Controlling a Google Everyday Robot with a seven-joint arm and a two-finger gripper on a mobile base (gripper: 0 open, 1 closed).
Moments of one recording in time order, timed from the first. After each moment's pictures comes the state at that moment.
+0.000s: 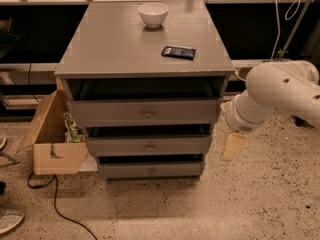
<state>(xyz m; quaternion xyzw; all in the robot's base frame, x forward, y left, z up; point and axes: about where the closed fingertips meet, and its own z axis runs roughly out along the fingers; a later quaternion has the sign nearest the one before) 0.543 -0.202 0.720 -0.64 0.75 -0.03 0.17</state>
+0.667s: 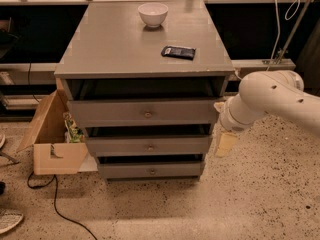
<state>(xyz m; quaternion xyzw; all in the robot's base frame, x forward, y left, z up) 0.579 -0.192 0.685 -0.65 0.73 -0.03 0.20</state>
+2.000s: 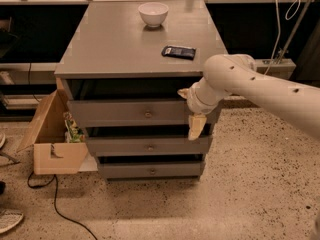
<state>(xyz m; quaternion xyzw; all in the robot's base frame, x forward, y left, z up) 0.647 -0.101 0.686 -0.76 0.61 -0.02 0.23</state>
